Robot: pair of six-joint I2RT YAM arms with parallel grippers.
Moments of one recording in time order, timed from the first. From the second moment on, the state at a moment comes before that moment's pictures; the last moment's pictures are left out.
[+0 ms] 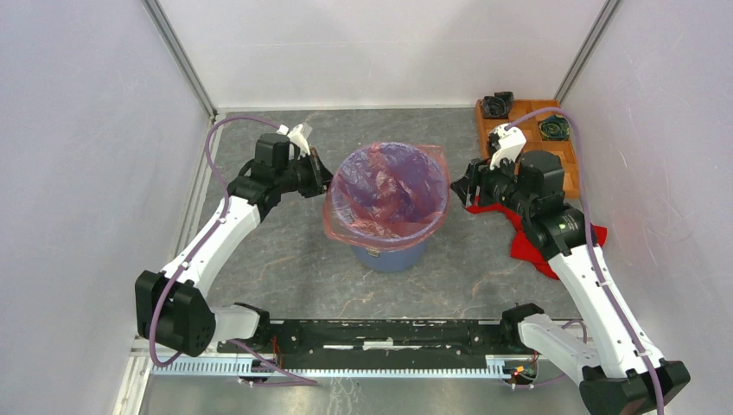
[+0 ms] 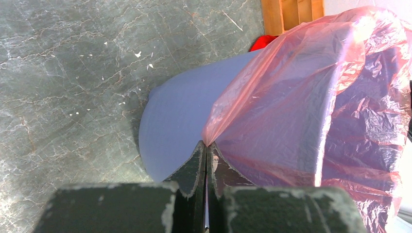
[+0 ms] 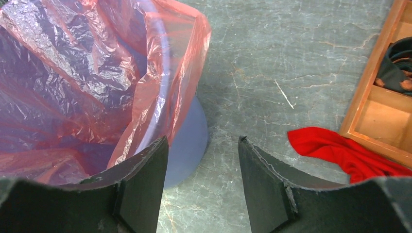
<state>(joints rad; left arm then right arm) -0.32 1.29 1.05 -0.36 0.45 -0.57 0.29 0.92 1.02 -0.49 -0.25 0.13</state>
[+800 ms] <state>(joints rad) -0.32 1.15 0.97 -0.39 0.43 -0.60 0.29 0.93 0.81 -0.30 -0.31 0.16</state>
